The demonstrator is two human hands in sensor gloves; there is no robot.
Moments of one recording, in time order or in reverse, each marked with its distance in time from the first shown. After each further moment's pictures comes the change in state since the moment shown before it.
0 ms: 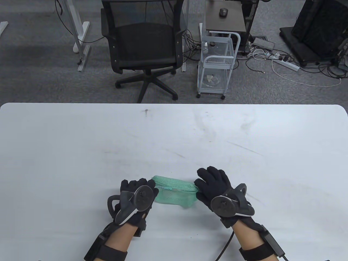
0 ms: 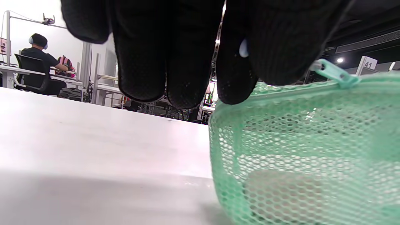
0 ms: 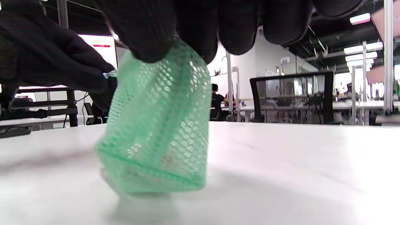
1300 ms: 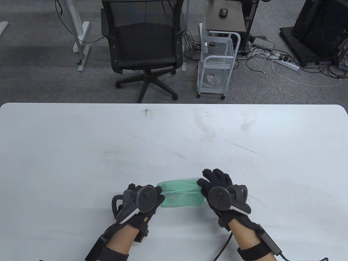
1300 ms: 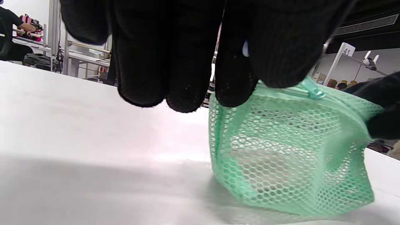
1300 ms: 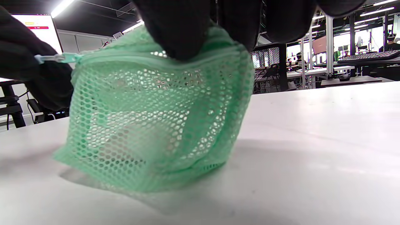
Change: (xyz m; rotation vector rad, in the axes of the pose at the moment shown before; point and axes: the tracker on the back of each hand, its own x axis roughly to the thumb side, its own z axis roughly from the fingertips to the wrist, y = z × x) left_hand 0.007 -0.003 0.000 -0.132 -0.069 0.050; right_hand -0.008 0.008 -0.005 0.078 0.211 0.000
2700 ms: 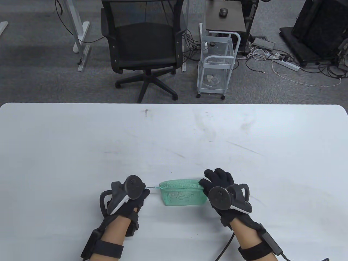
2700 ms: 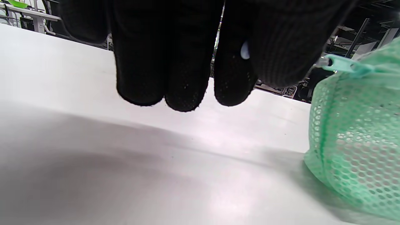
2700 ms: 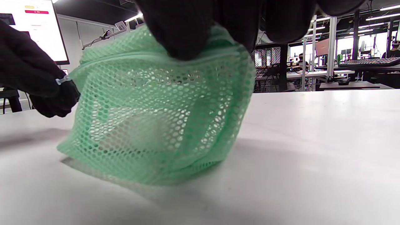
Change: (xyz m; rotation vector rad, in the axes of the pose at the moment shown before) left_hand -0.049 -0.011 -0.019 -0.095 0.214 0.006; right_hand -0.004 -0.001 -0.001 0.025 -0.015 0.057
